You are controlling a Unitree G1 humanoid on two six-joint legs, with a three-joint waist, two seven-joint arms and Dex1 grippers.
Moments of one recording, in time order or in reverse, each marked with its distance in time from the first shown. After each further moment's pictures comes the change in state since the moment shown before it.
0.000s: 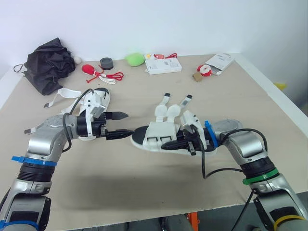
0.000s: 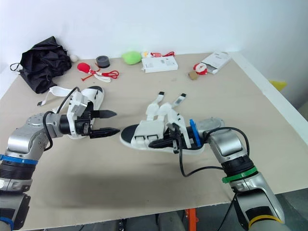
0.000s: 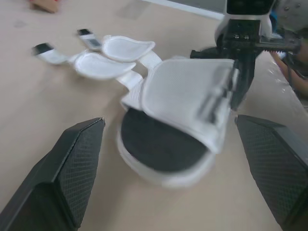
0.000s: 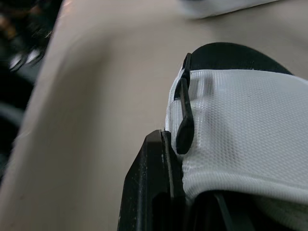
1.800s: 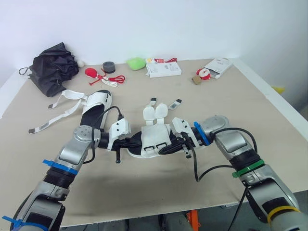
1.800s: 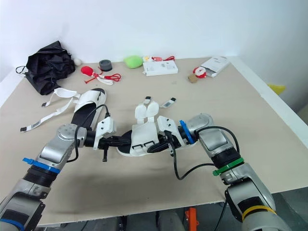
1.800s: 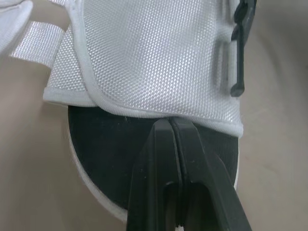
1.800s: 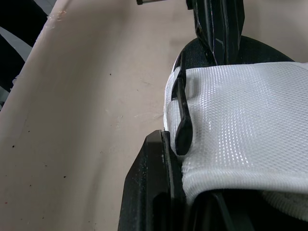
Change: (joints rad) left arm 0.030 -0.141 -0.189 0.084 0.320 -0.217 0.014; right arm -0.101 0.059 0.101 0.228 -0.163 -0.242 0.077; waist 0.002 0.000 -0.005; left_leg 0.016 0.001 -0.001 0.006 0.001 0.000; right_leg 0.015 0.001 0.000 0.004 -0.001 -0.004
